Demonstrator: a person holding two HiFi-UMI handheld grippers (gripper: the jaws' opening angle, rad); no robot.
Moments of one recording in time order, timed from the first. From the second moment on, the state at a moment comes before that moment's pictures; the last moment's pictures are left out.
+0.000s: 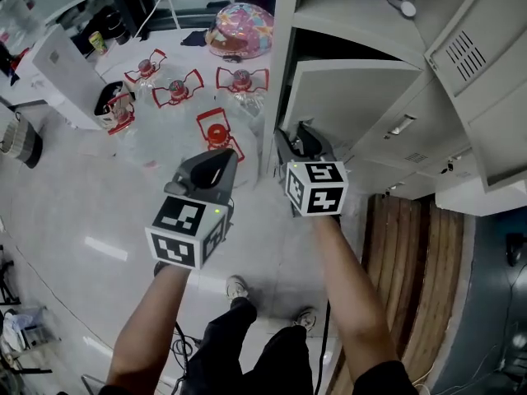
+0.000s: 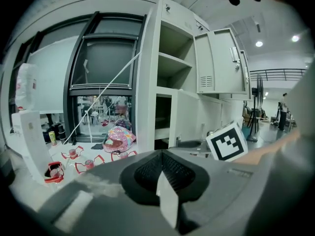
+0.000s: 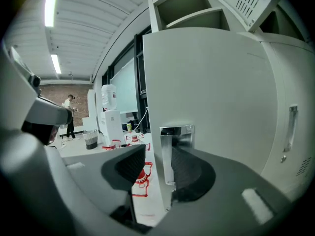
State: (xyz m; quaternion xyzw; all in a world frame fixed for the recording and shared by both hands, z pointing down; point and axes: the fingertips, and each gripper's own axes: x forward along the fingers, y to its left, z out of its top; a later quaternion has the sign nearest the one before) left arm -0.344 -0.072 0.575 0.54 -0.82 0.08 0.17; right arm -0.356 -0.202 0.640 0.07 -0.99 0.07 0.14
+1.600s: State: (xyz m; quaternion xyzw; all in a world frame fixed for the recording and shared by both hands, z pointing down) left arm -0.140 -0.155 0.568 0.55 -0.82 0.07 0.16; right arm -0.145 -0.237 0.637 0.00 -0.99 0.06 0.15
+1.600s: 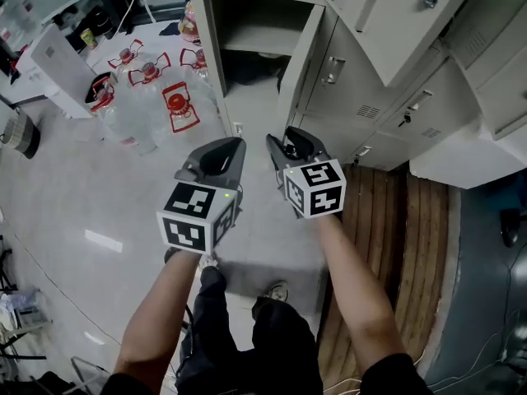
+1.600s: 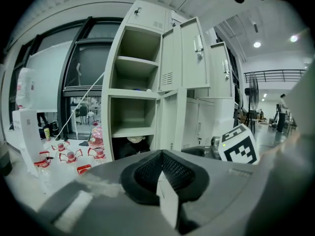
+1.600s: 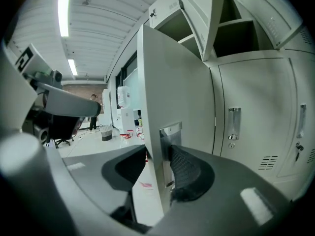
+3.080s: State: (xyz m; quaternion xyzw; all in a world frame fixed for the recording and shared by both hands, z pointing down) left arm -0.063 -0.211 0.501 0.57 -0.80 0.08 0.17; right arm -0.028 -0.302 0.575 0.06 -0.98 0.09 0.18
